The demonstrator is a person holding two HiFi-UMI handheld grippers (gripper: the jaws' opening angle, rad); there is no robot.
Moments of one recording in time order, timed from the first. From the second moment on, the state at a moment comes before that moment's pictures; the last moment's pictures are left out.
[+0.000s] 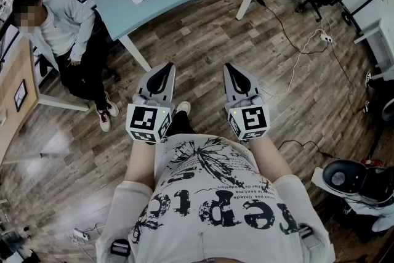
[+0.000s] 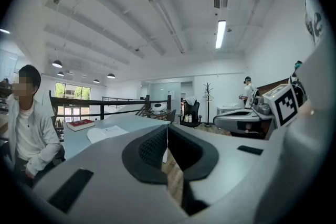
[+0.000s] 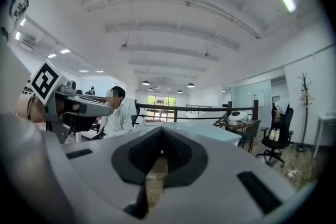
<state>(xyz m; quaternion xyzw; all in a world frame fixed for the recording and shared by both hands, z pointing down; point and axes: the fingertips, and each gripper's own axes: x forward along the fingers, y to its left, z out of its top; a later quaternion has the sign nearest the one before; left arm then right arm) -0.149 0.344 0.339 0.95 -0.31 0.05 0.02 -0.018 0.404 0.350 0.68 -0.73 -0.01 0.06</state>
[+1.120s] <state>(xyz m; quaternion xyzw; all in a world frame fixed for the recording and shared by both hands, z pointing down) -0.115 0.228 0.370 0.95 -0.31 0.07 0.05 0.022 0.293 0.375 0.69 -0.72 0.02 0.05</state>
